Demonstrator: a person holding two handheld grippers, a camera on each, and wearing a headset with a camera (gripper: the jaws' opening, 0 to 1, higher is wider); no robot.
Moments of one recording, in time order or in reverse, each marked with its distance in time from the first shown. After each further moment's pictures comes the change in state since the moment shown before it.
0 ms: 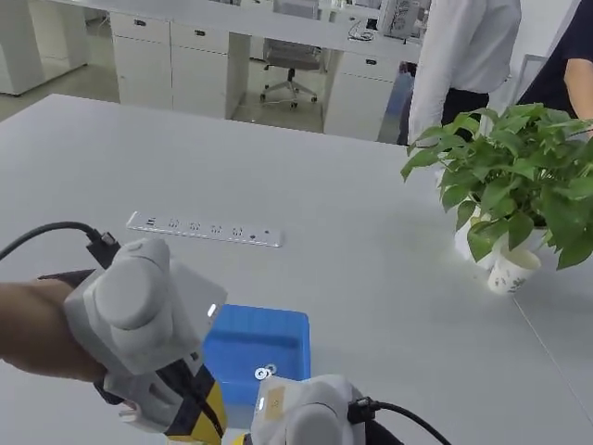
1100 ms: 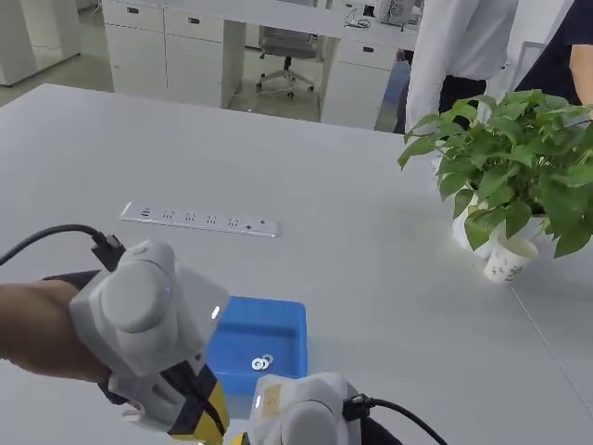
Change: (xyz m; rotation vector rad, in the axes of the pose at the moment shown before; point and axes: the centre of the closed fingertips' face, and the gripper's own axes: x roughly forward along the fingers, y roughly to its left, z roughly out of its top) left arm 0.013 0.000 -0.003 0.008 0.018 -0.018; right arm 0.005 0.002 -0.010 0.026 0.009 0.009
